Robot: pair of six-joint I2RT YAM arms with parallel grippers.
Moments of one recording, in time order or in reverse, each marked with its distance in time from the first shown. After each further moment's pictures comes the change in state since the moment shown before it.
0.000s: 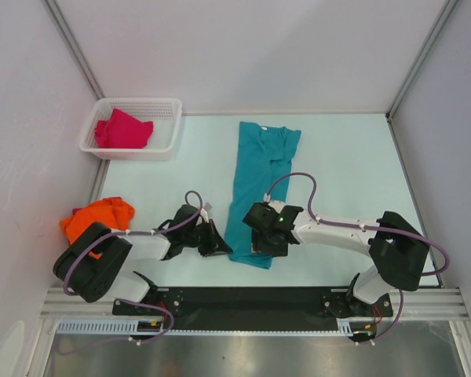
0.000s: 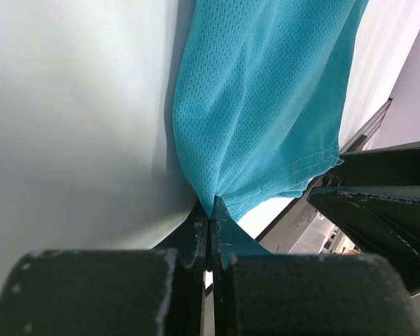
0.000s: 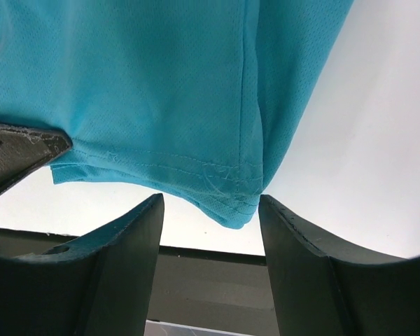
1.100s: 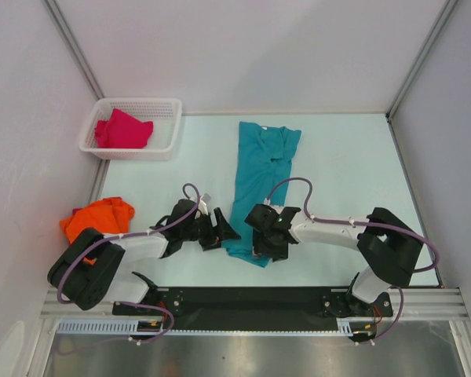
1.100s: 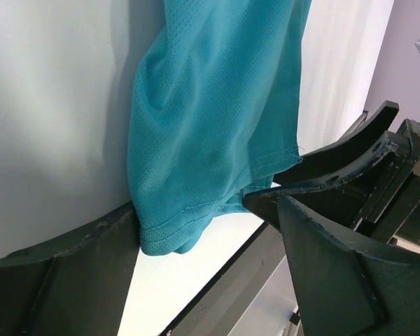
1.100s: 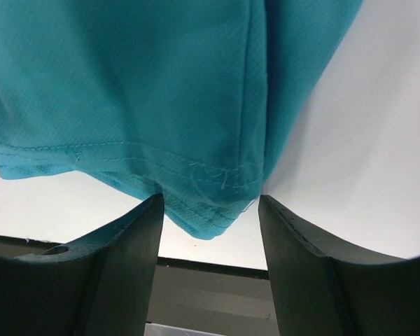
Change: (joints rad) left arm 0.018 -0.063 0.037 0.003 -0.023 0.019; right arm -0.042 0.054 -0.051 0.069 -0.081 -0.033
